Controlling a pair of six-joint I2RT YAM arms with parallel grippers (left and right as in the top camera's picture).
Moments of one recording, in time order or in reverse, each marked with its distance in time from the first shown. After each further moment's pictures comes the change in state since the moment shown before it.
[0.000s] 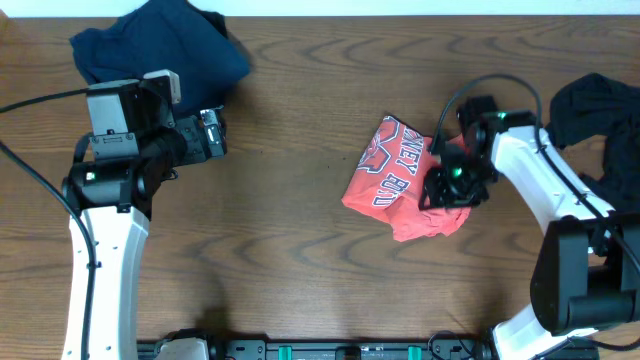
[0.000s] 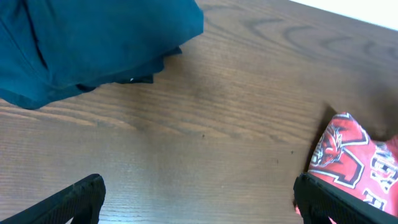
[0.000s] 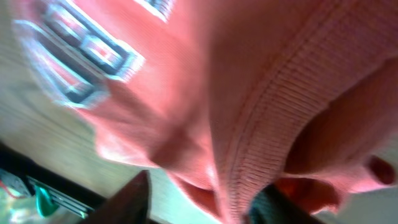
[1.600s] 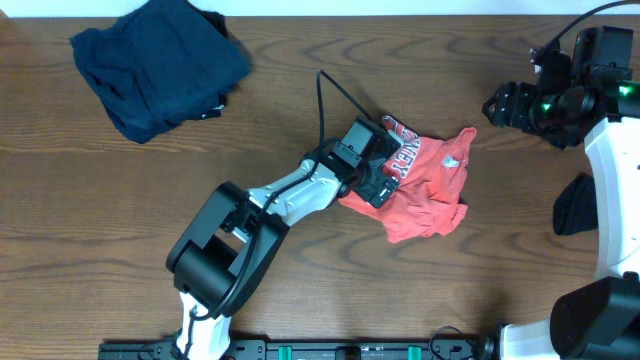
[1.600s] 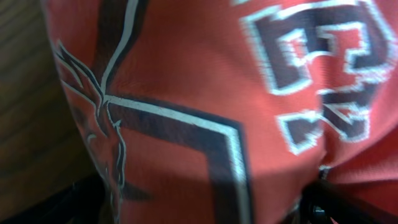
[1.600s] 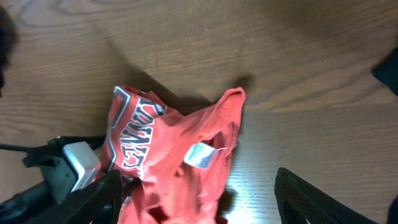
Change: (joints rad) left arm -0.766 0.745 0.002 0.572 -0.130 0.232; right arm -0.277 -0.140 0.308 0.122 0.043 0.134
